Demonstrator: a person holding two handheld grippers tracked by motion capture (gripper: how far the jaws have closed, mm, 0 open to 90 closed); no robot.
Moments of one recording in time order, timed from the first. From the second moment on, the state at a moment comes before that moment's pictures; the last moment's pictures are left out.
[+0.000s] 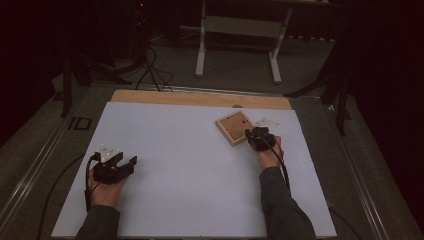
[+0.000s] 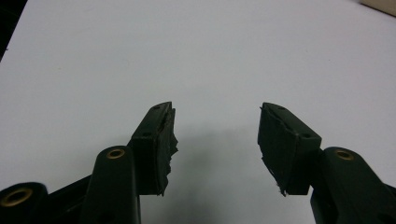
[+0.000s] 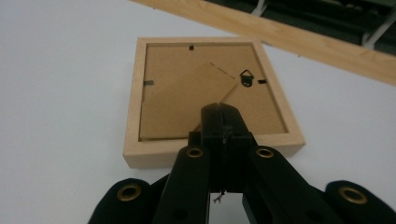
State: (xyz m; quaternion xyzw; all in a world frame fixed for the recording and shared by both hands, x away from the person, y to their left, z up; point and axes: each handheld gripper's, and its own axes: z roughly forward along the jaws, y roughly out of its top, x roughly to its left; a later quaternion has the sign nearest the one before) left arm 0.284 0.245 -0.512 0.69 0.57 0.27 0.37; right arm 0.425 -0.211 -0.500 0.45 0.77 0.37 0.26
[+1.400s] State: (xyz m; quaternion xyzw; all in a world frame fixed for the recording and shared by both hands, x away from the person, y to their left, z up) left arm 0.284 0.245 -0.513 0.69 0.57 0.27 0.36; right arm 0.427 -0.175 -0.510 0.43 0.81 0.32 0.24
